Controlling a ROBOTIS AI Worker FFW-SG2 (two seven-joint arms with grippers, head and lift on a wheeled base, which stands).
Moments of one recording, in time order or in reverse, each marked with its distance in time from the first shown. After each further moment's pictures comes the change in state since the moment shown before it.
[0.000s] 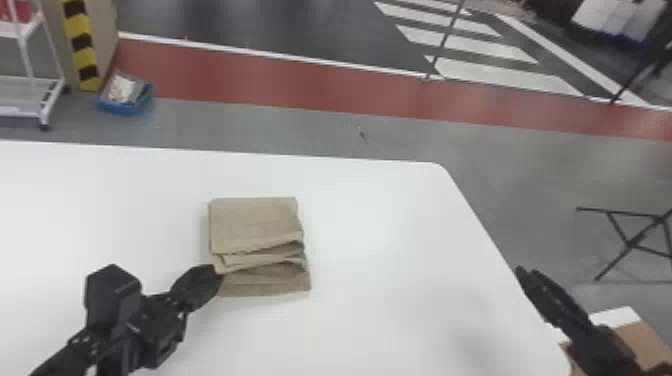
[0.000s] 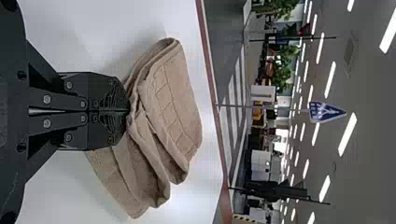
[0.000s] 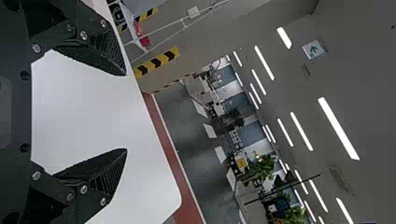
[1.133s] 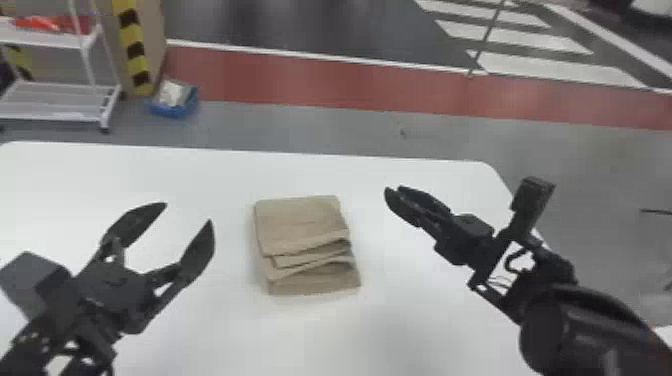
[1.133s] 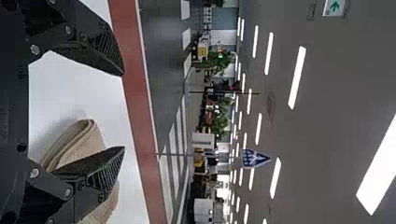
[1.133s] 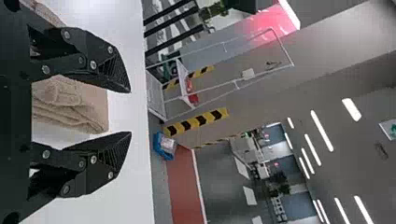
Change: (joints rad) left arm 0.188 0.069 0.198 -0.242 0.050 -0.212 0.115; right arm -0.332 0.033 0.618 -0.030 0.432 0.154 -0.200
